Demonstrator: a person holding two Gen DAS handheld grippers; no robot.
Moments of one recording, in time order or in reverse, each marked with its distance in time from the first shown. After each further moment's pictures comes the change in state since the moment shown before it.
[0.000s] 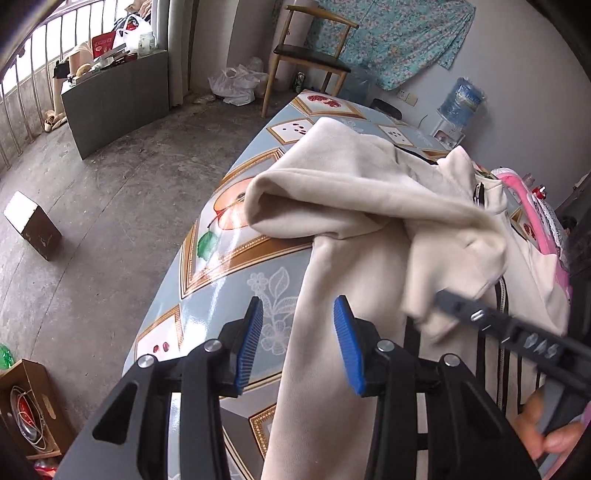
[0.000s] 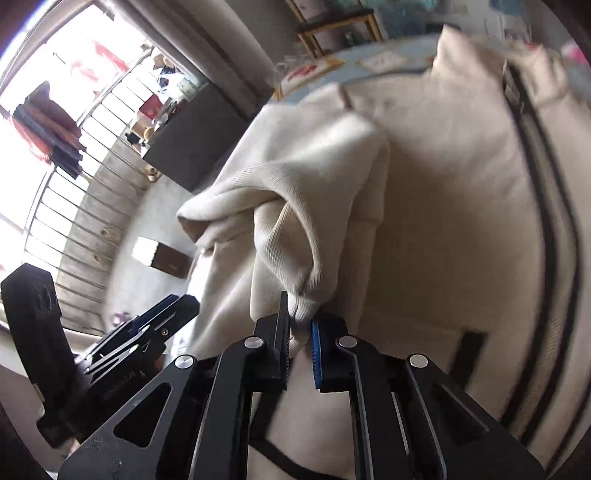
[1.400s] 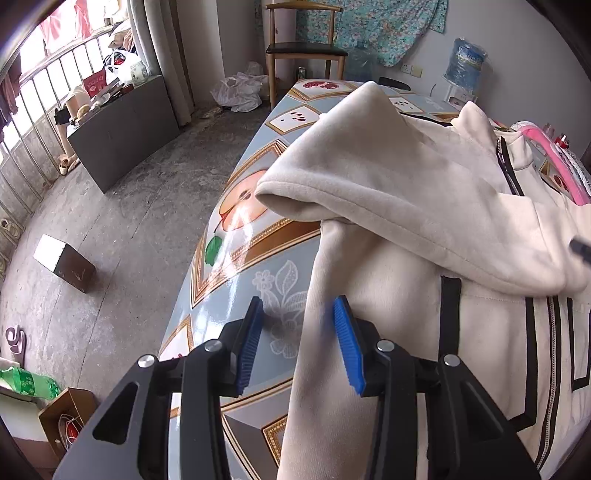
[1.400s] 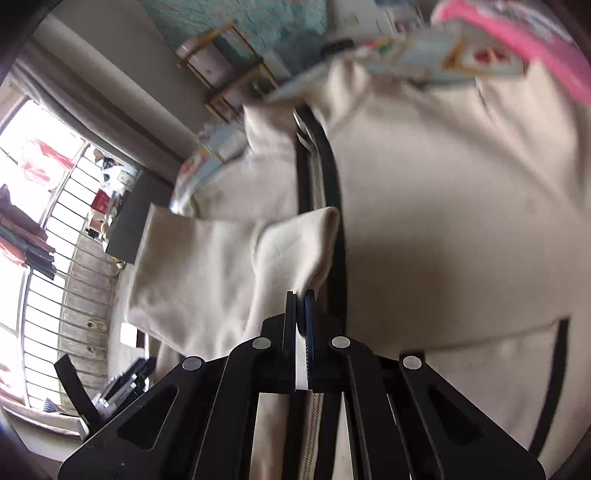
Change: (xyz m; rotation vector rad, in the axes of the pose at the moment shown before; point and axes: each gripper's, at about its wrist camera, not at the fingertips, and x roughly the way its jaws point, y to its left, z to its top) left arm 0.019 -0.025 -0.009 0.156 0.013 0.178; right arm -0.090 -0.135 0.002 0.329 -0.182 -0.065
